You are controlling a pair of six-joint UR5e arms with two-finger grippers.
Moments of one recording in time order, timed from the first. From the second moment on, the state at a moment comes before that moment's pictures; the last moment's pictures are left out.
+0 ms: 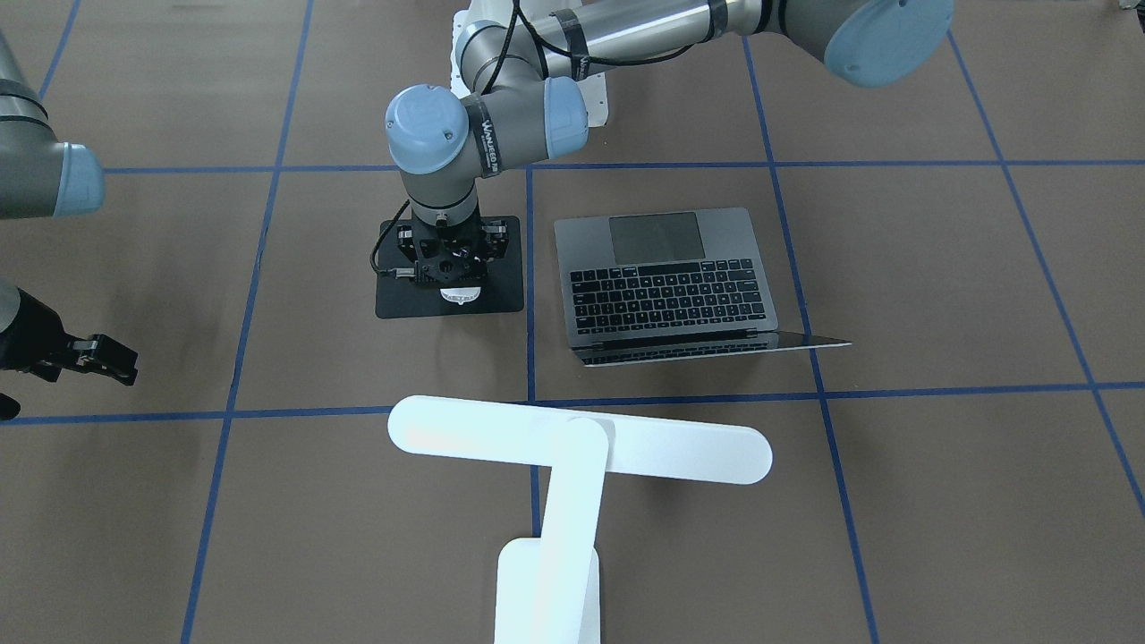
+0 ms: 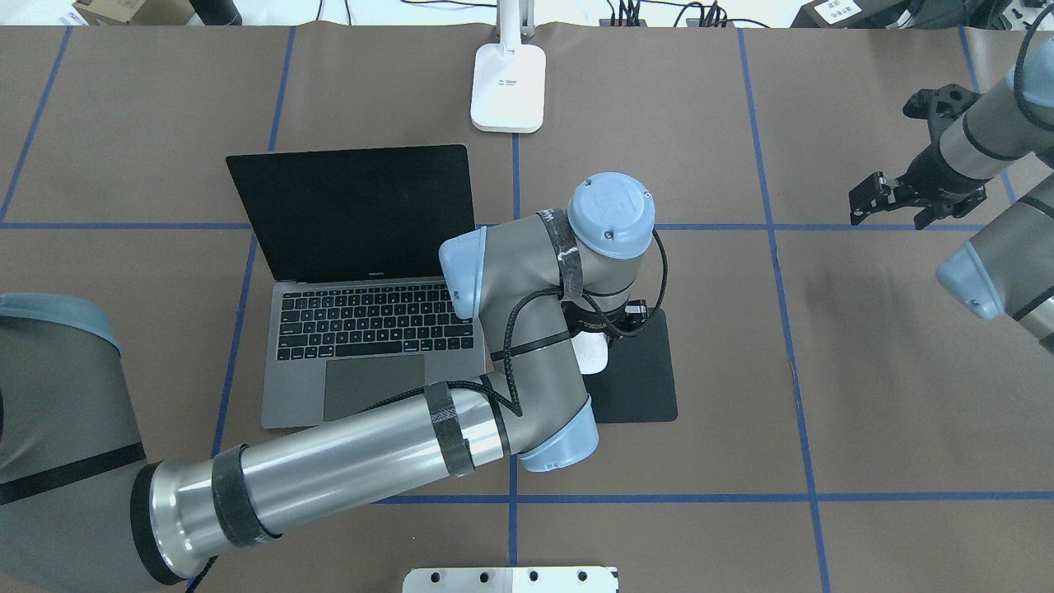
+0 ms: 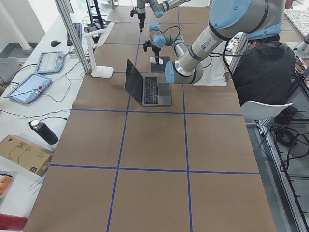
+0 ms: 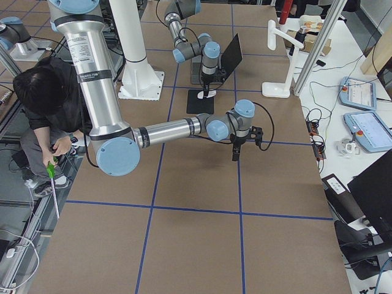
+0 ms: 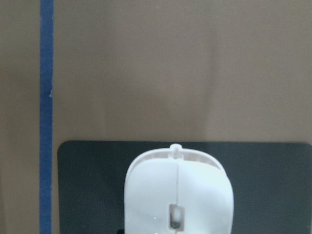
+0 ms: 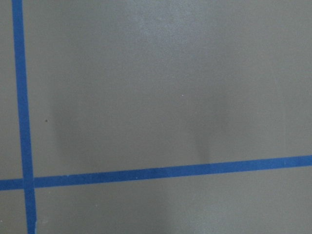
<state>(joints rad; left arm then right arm) -0.44 -2.71 -1.12 -1.64 -1.96 -1.30 1.06 -1.34 1.52 -1.30 2.20 0.75</state>
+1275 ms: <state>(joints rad) -0.40 -2.71 -1.12 -1.62 -1.94 -1.28 1.06 -1.33 1.52 -1.30 2.20 0.75</state>
